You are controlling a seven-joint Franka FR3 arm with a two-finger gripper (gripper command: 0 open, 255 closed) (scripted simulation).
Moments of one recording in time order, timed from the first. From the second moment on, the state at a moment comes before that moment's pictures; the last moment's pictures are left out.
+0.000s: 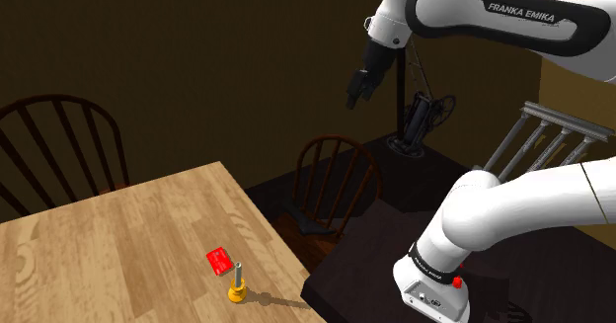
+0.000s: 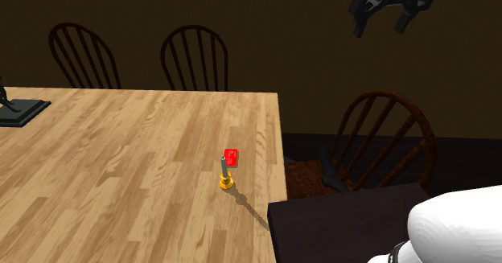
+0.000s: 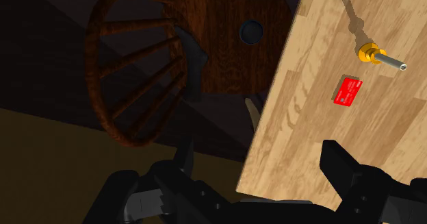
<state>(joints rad) -0.01 -0.74 0.06 -2.30 0.00 1.70 0.01</state>
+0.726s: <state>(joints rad) 0.05 -0.70 0.19 -2.48 0.08 1.93 0.12</state>
